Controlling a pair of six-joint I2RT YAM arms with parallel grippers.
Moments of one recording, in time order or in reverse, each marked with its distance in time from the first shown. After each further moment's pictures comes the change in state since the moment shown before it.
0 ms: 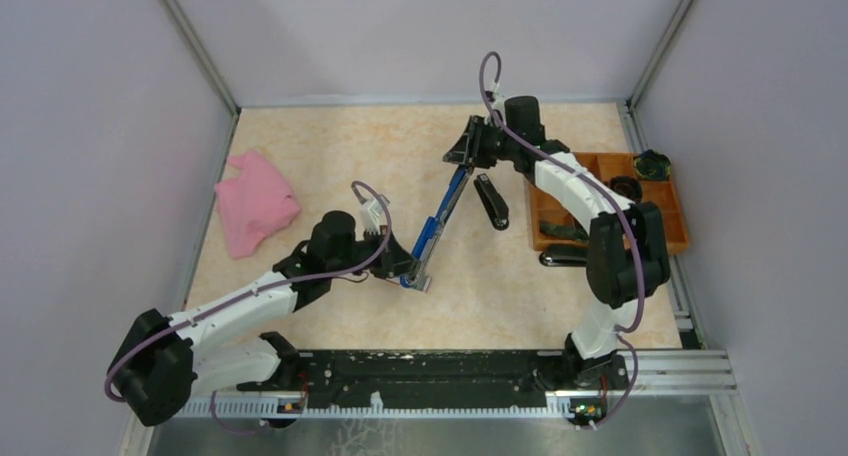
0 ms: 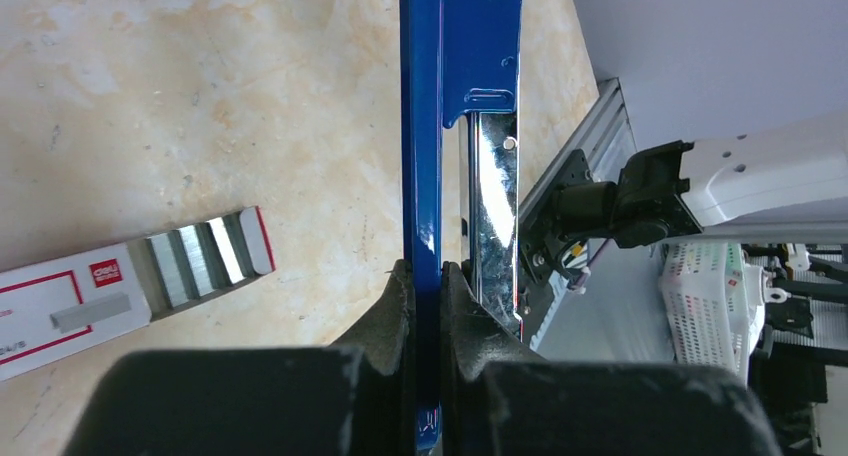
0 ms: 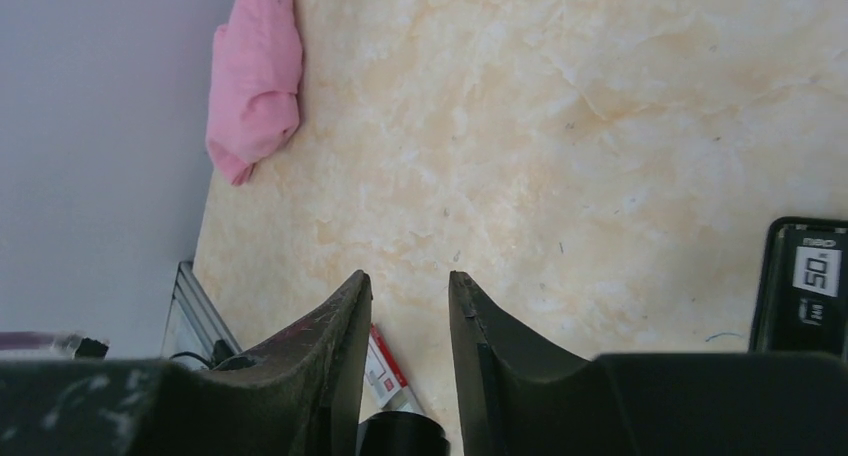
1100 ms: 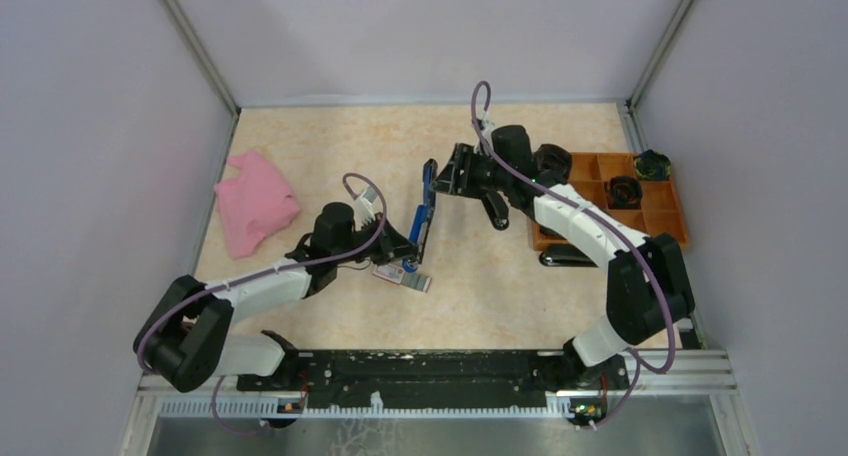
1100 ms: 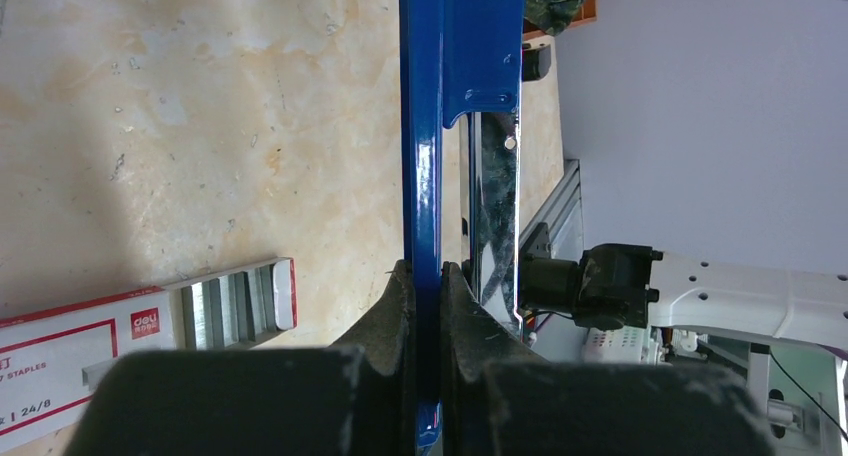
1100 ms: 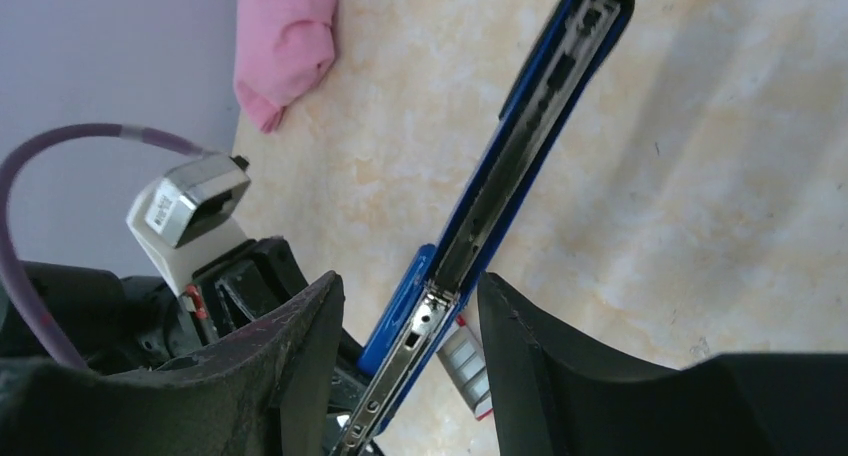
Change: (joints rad) left arm 0.132 0.206 -0.042 0.246 0.069 -0.217; right arm 0.122 -0.226 -0.219 0.039 0.097 0.082
